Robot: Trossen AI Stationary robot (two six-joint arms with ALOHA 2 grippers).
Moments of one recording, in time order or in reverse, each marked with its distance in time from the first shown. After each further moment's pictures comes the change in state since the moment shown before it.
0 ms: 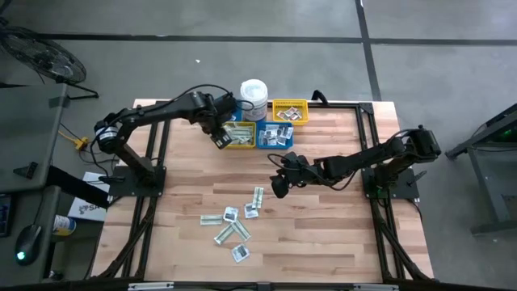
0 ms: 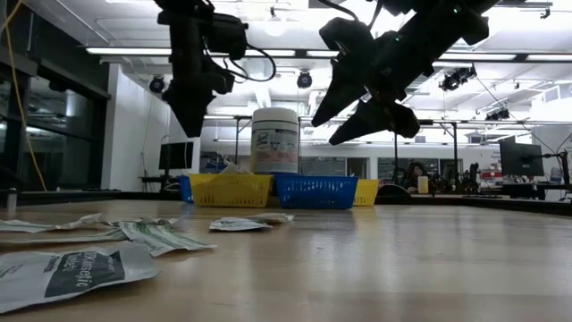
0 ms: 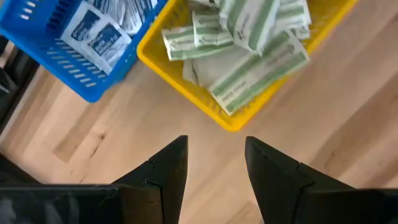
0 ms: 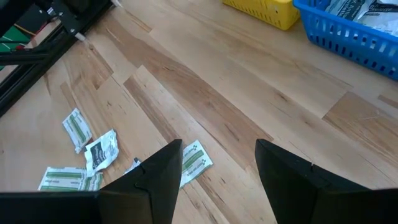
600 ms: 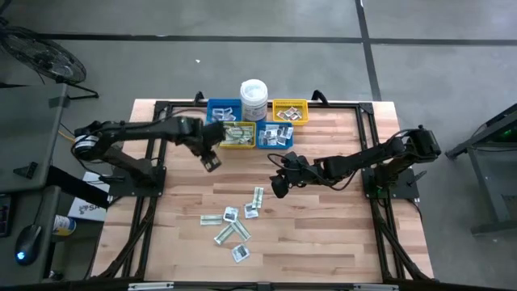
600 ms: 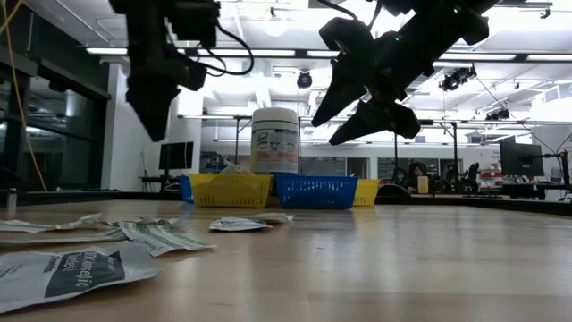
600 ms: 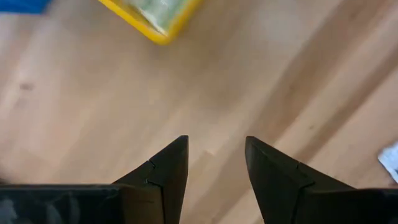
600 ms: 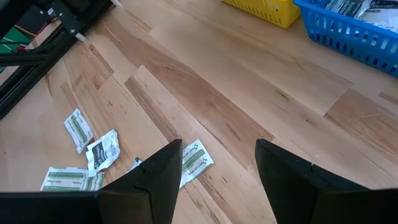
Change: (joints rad) left arm -0.206 -0.217 -0.282 0.064 0.041 -0.183; right arm 0.000 0.000 0.000 -0.001 -0.004 0.012
